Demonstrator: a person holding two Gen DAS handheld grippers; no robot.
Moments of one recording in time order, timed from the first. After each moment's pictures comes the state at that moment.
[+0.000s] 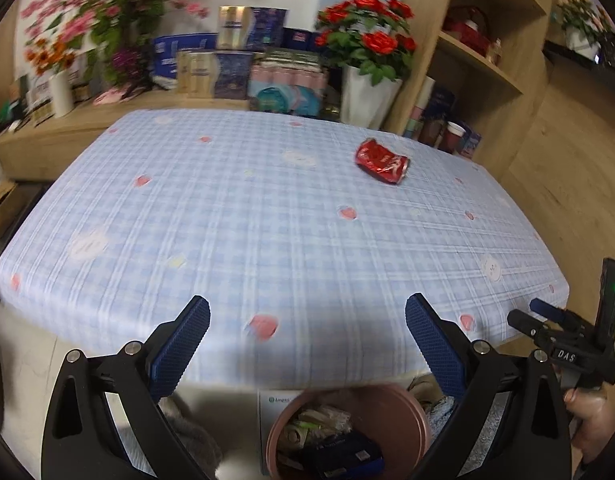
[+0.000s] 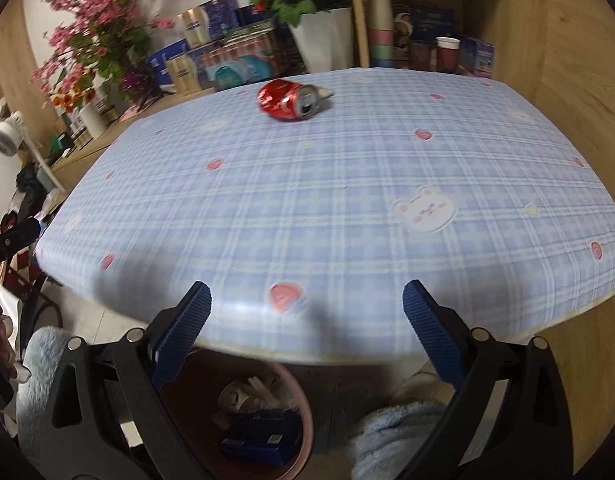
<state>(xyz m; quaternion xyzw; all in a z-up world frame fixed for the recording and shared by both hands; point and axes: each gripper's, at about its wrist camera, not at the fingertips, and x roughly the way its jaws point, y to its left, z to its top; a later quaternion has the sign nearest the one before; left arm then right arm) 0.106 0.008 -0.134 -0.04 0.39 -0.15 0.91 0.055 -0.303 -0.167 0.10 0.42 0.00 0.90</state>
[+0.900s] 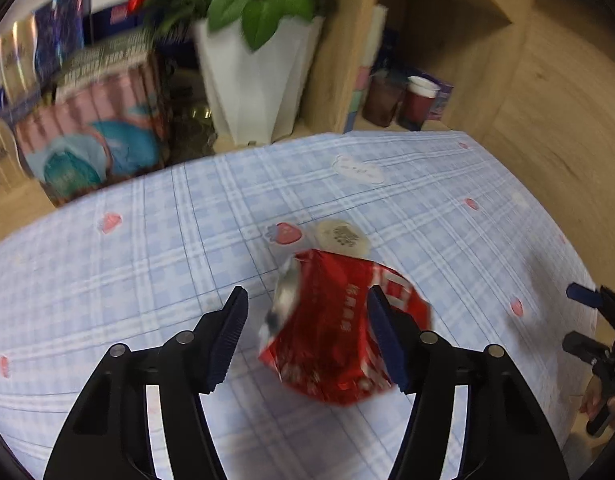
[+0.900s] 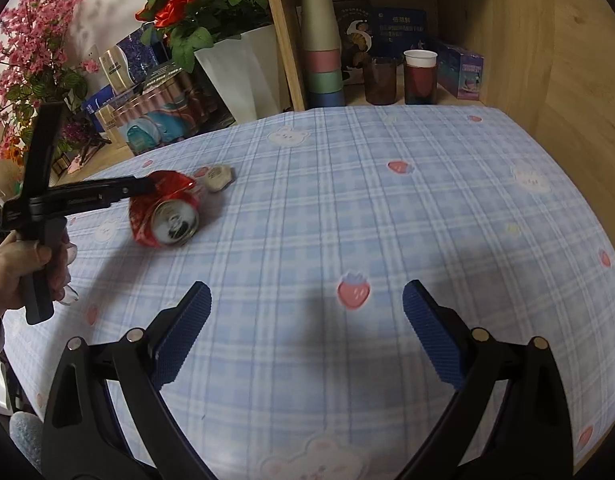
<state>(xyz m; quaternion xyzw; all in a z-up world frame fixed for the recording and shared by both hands) 0.454 -0.198 -0.197 0.06 0.43 -0.31 0.85 0.253 -0.434 -0.176 0.11 0.40 -0.04 0.91</state>
